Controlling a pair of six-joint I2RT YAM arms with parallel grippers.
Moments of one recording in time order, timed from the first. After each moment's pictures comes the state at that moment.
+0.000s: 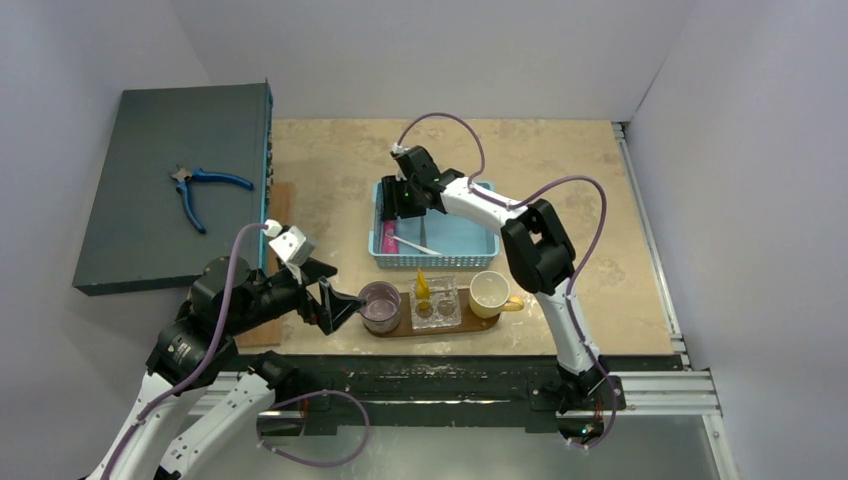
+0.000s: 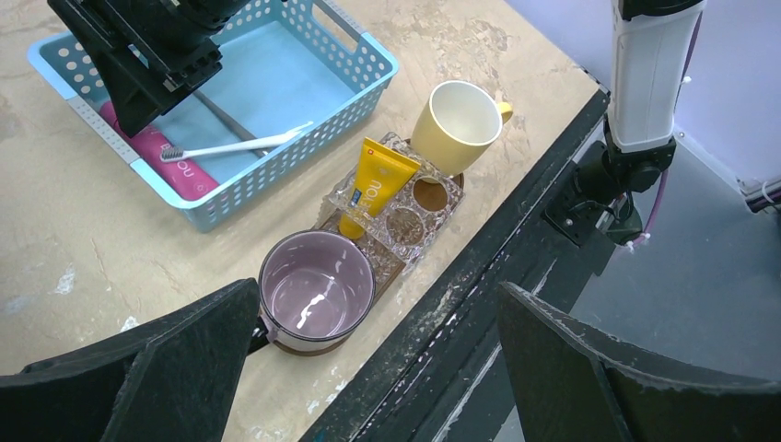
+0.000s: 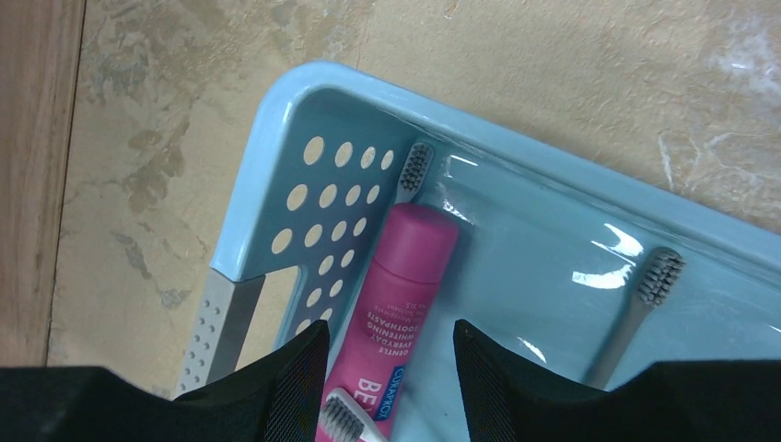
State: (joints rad) left arm -0.55 0.47 0.90 -0.73 0.36 -0.20; right arm 0.68 2.27 1.84 -0.40 -0.12 0.44
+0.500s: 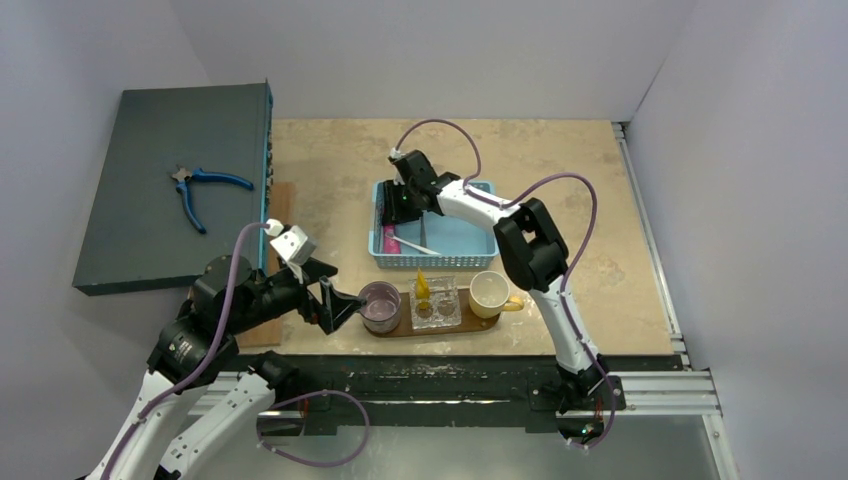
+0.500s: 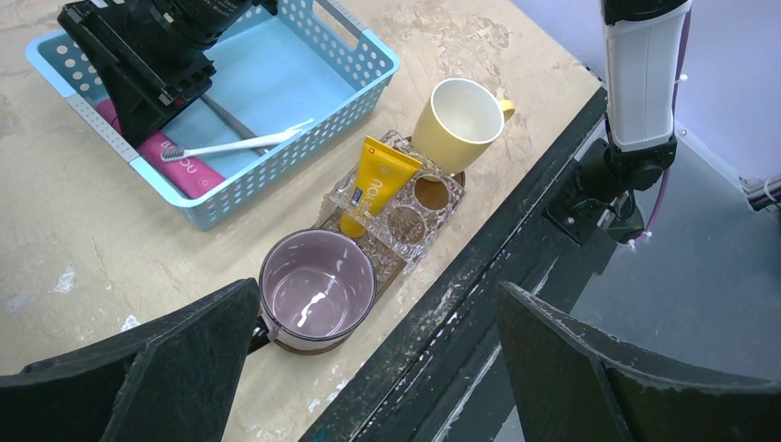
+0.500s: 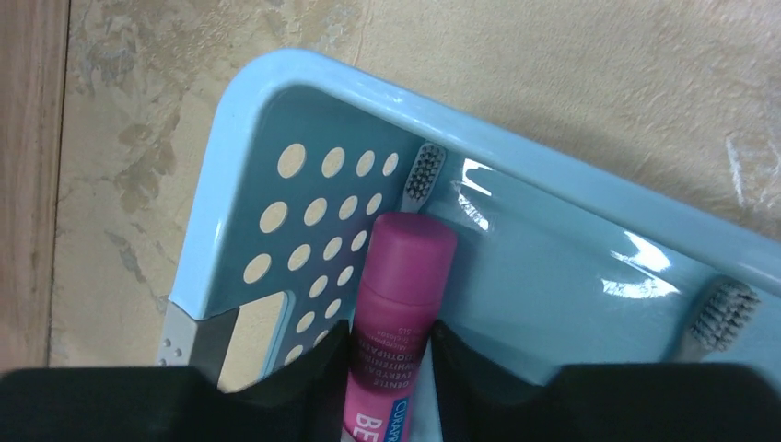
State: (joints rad) left arm -0.55 0.48 0.90 -0.73 0.36 -0.20; right arm 0.68 2.34 1.87 -0.38 -0.18 0.46
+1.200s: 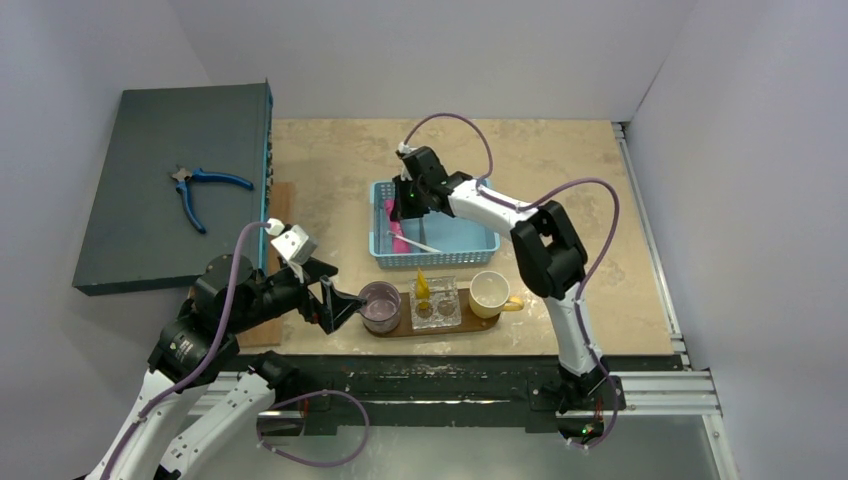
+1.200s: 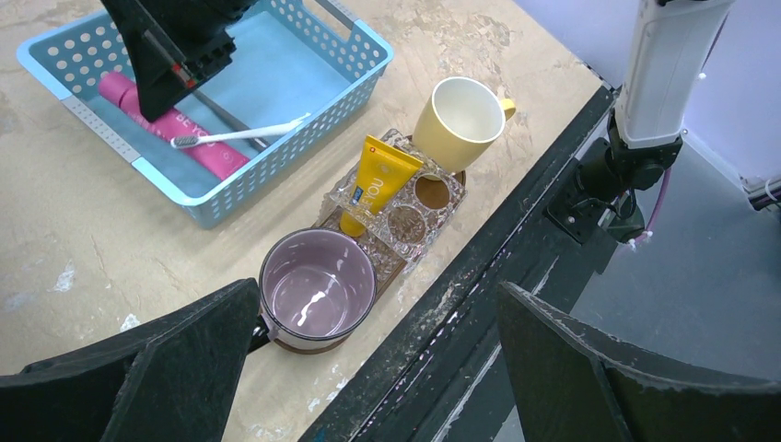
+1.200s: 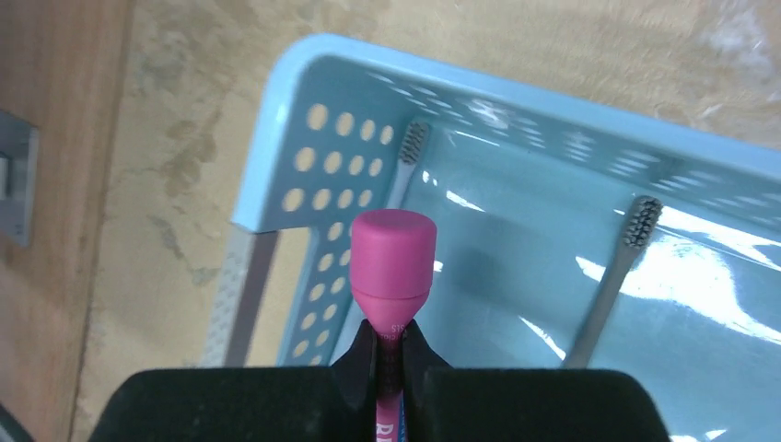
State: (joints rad) left arm -0.55 0.48 0.90 -0.74 0.36 -0.20; right arm 0.67 2.21 1.74 -0.34 -0.15 0.47
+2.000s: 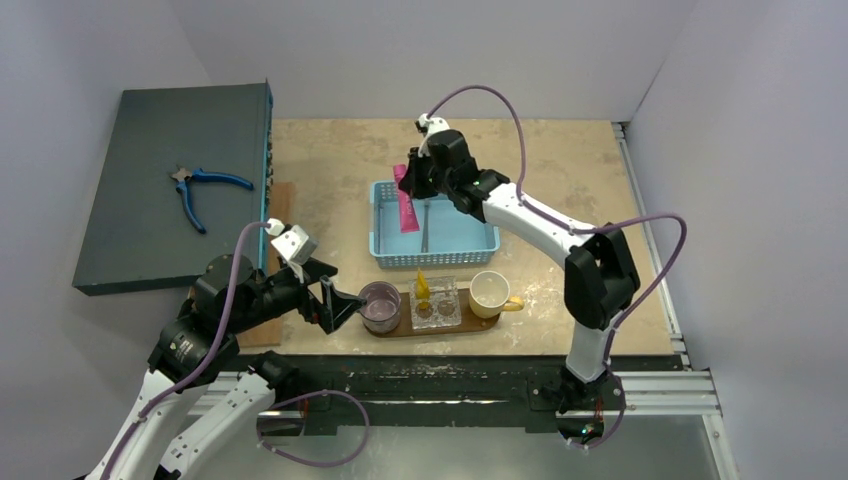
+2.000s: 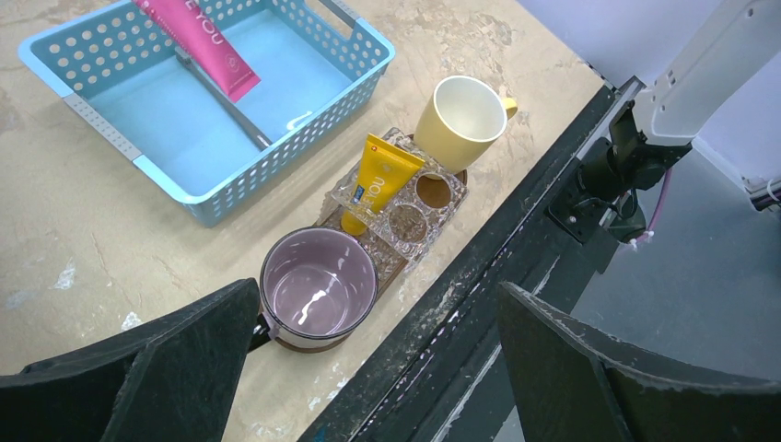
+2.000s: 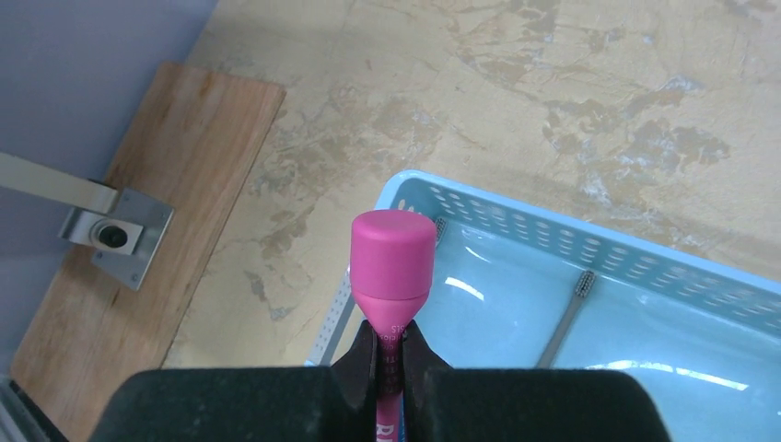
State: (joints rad) left arm -0.55 0.48 0.90 -0.74 0.36 -0.20; right arm 0.67 1.87 1.55 -0.18 -0.03 0.42
